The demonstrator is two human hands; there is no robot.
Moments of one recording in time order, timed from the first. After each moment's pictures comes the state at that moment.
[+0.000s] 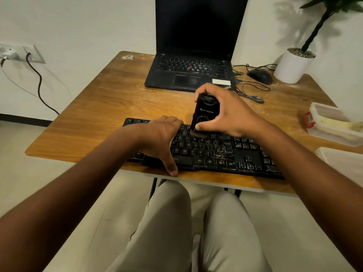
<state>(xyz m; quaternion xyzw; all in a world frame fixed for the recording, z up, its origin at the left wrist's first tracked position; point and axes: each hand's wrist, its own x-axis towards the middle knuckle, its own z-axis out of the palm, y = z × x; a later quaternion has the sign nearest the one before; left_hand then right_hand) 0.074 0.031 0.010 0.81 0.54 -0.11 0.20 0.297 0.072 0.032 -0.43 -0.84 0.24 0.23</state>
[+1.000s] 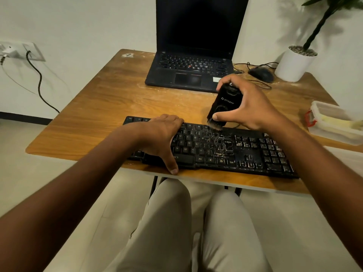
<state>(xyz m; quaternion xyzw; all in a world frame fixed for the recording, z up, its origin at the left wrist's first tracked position) 0.074 0.029 0.011 0.81 0.54 -0.11 0.21 0.333 0.082 0.035 -0.47 -0.80 0.23 0.28</state>
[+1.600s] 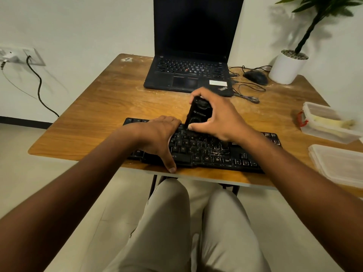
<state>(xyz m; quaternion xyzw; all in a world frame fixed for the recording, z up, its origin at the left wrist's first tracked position) 0.075 0.029 0.013 0.81 0.54 -0.09 0.21 0.288 0.060 0.018 -0.43 -0.83 0.23 0.28</state>
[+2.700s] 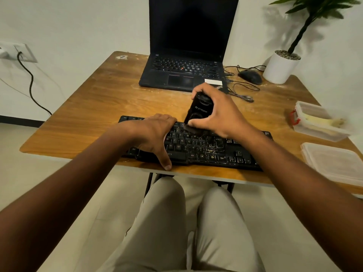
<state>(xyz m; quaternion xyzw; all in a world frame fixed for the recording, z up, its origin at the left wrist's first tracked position) 0.077 0.027 0.015 0.80 0.55 -0.09 0.22 0.295 0.053 0.027 -0.46 -0.82 0.22 0.27</state>
